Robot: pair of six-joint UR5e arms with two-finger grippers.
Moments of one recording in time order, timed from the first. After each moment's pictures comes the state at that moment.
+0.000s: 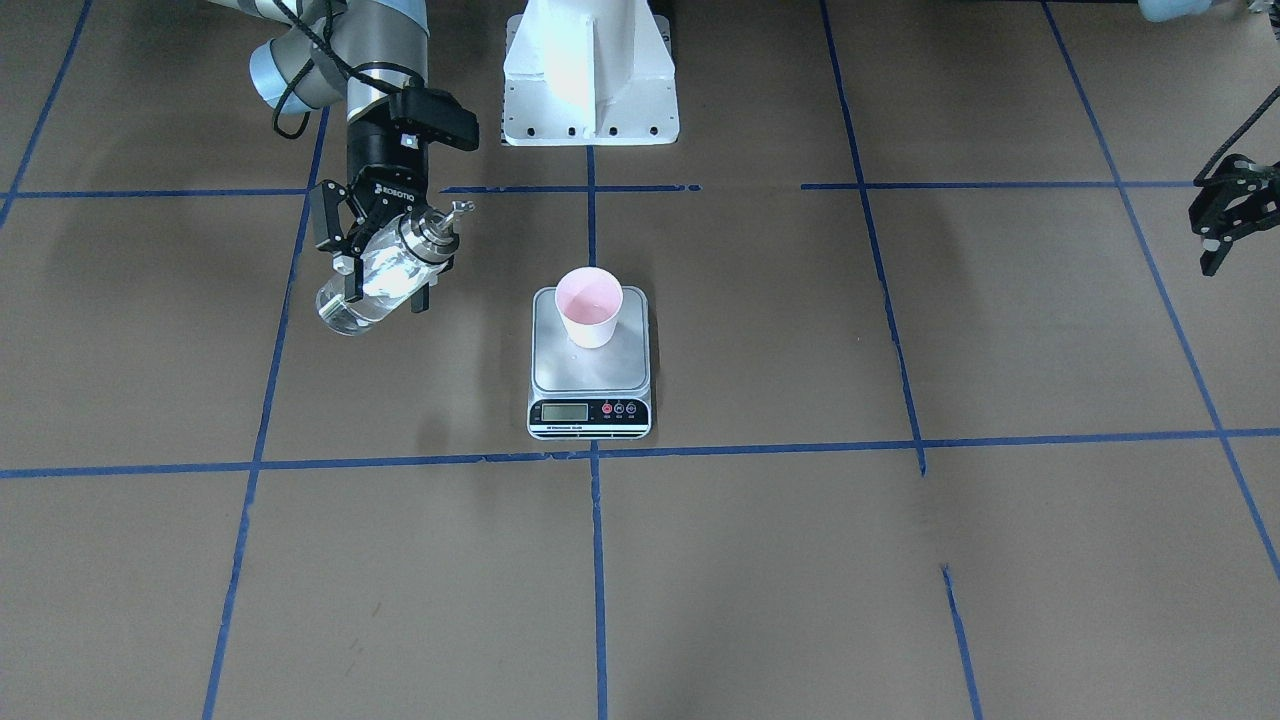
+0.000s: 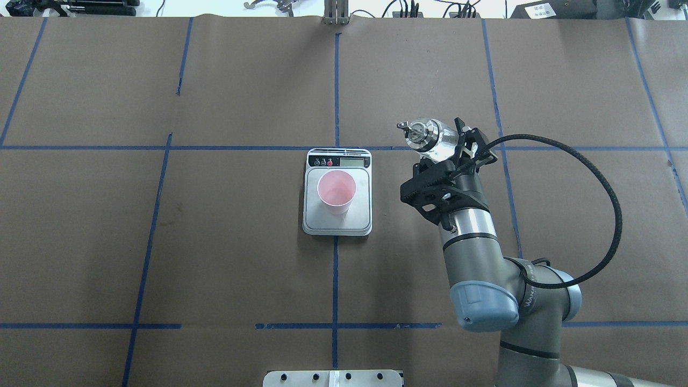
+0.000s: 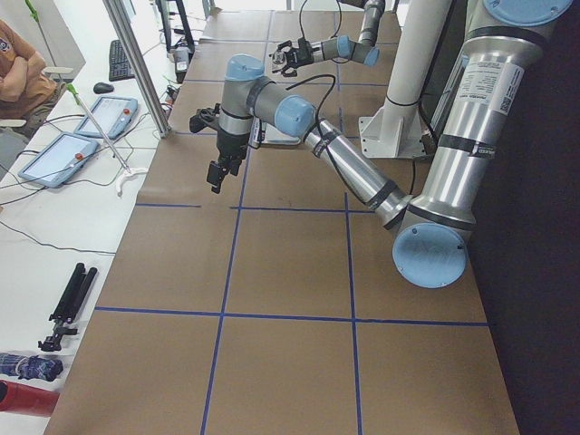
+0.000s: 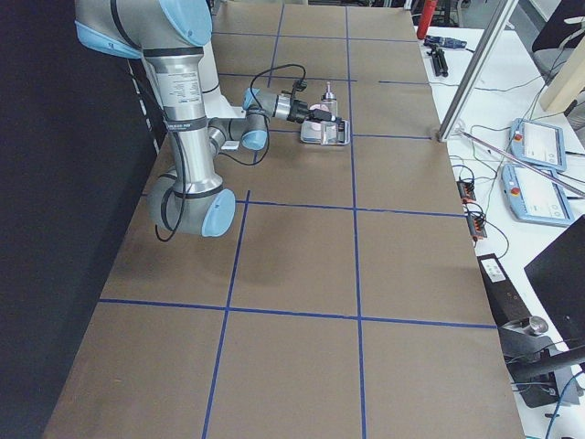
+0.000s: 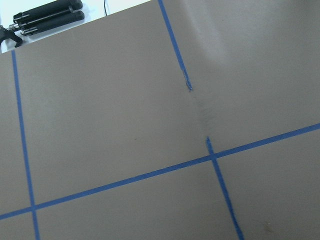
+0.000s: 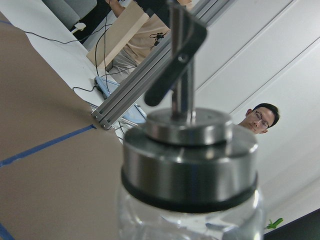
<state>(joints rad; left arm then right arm) -1.30 -1.82 -2.03 -1.34 -2.03 -0.11 0.26 -1.27 1.85 -0.99 0.45 0.29</state>
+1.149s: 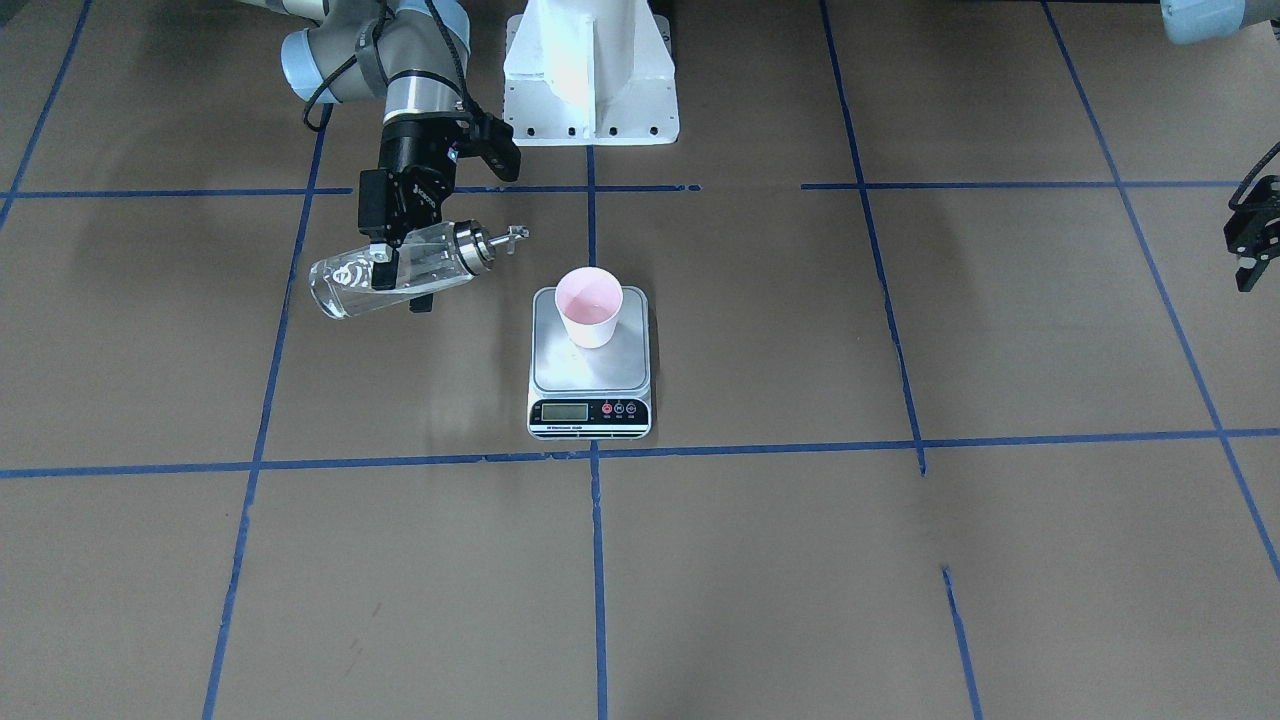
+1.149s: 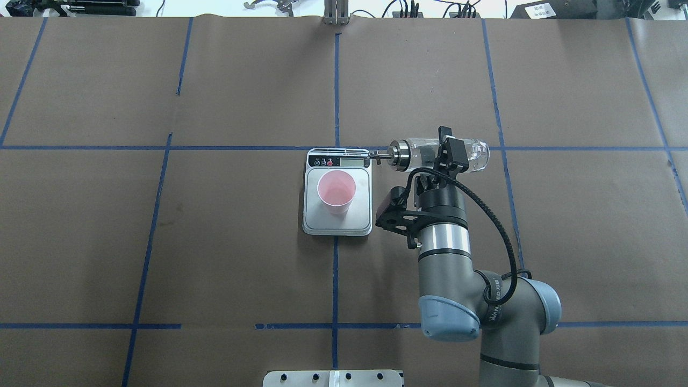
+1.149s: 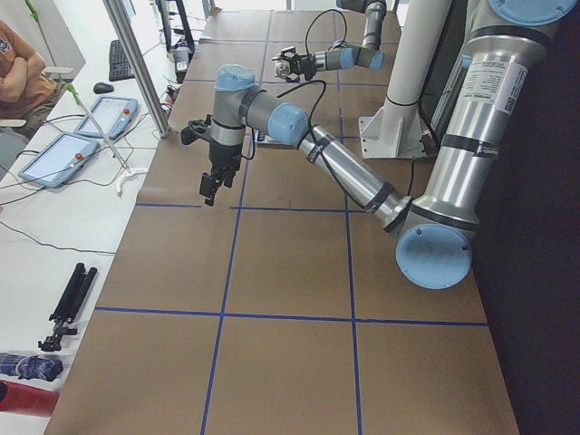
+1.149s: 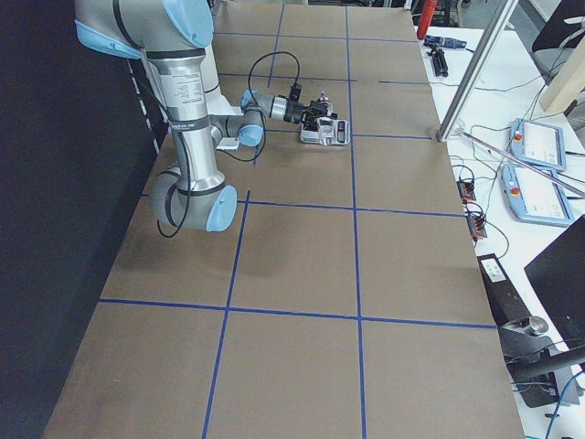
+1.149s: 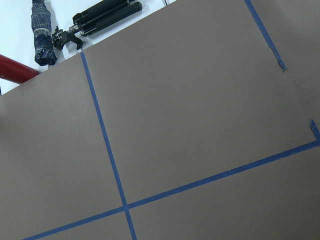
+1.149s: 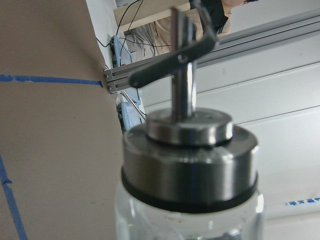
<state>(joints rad) -1.32 -1.82 -1.98 -1.35 -2.02 -0.09 0.22 -1.21 1.80 -1.20 0.33 0.02</state>
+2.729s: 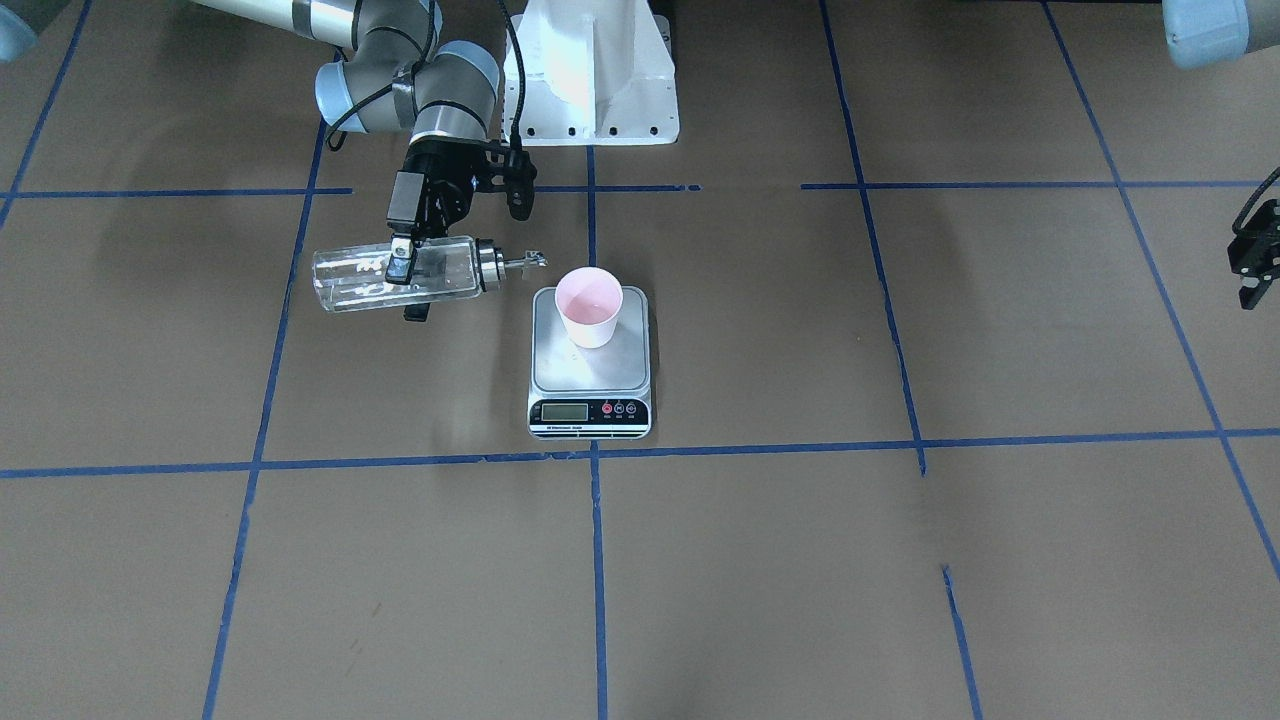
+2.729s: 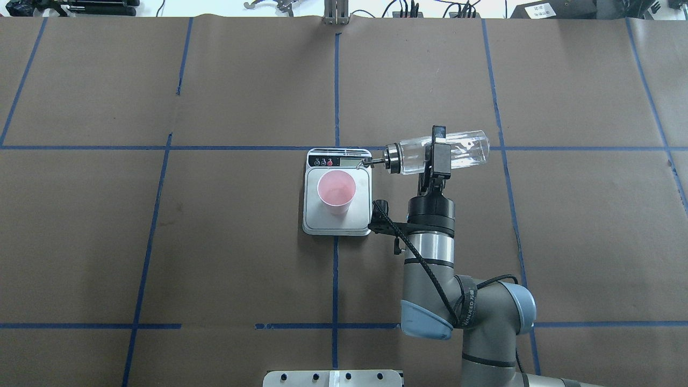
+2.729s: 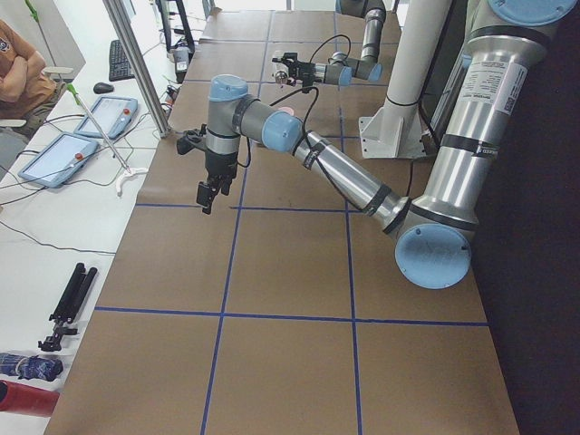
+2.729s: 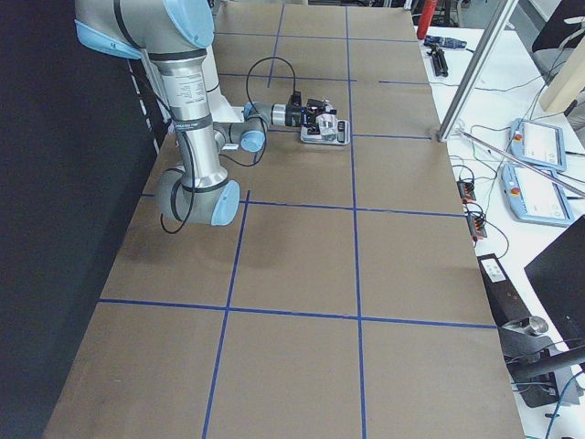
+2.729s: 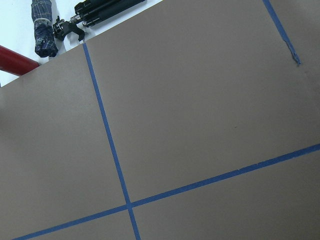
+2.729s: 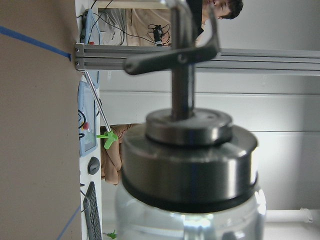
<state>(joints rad) -1.32 -1.82 -1.93 -1.37 -2.02 -0.09 0.20 -1.17 1.67 -1.21 0.08 -0.12</state>
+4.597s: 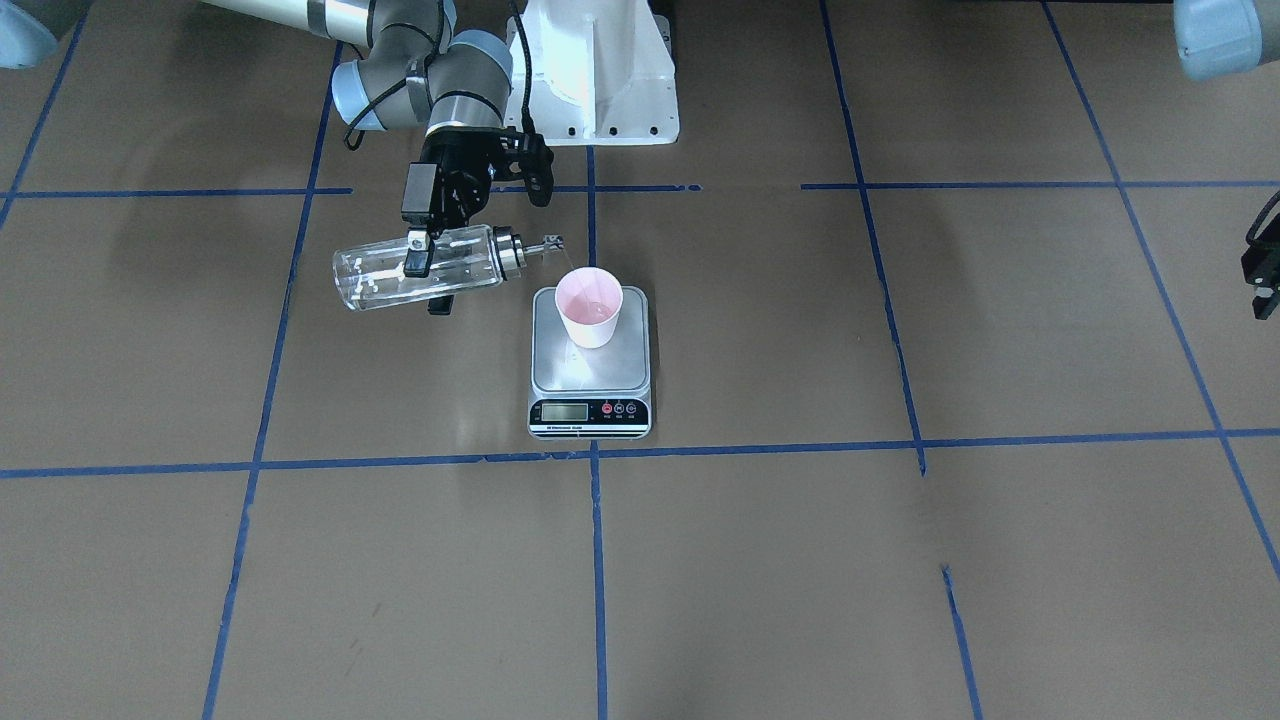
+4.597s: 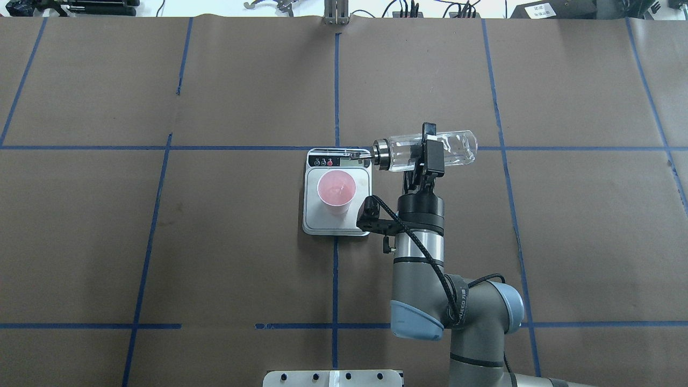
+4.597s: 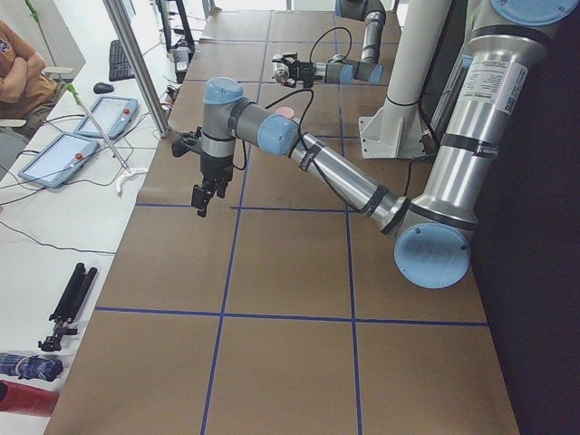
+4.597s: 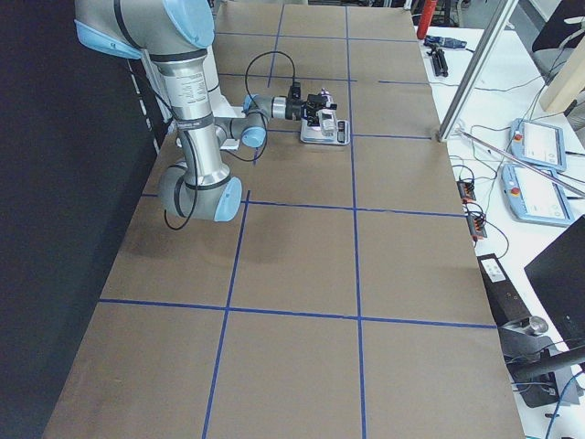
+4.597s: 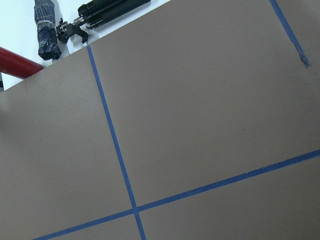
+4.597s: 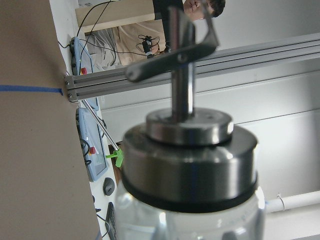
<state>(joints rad) -1.34 -1.83 -1.90 -1.39 -2.02 -0.07 0.20 -1.13 1.66 -1.10 0.13 -0.04</state>
